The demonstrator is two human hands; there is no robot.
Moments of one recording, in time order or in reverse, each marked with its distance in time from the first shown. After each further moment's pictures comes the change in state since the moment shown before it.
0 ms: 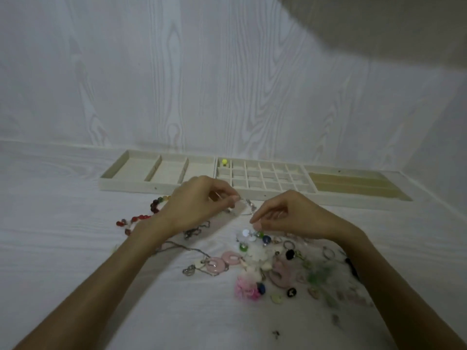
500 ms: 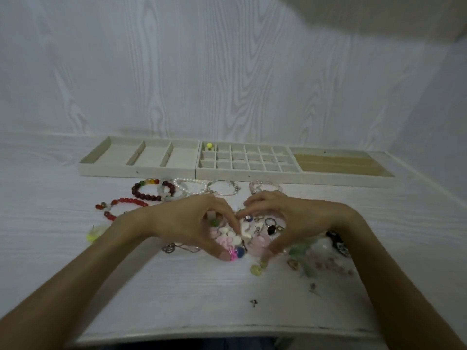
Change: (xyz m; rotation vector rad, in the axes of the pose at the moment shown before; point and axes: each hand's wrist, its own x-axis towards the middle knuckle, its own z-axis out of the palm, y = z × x) left_hand -0.025 0.017 0.021 0.008 -0.551 0.103; right_hand -0.028 0.020 -0.004 -0.371 -0.351 -0.015
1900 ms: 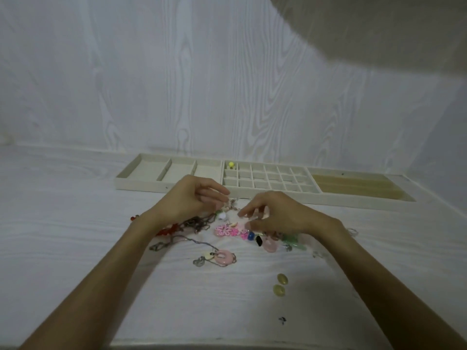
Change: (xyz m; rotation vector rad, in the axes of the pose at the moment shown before) left_hand -0.014 -0.042 -0.033 -0.363 0.544 -0.069; right_hand 0.059 -0.030 -0.004 0.072 0.352 0.020
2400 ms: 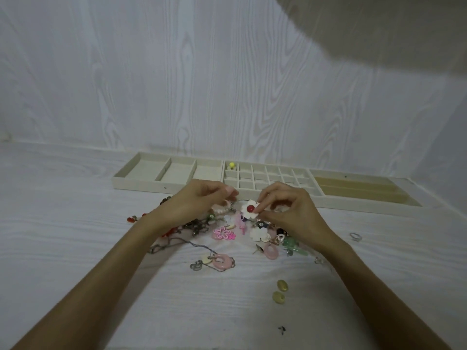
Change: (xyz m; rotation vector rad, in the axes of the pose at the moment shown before) left_hand -0.003 0.017 0.012 -0.001 -0.029 -0.090; right_hand -0.020 0.007 0.008 0.542 0.429 -0.134
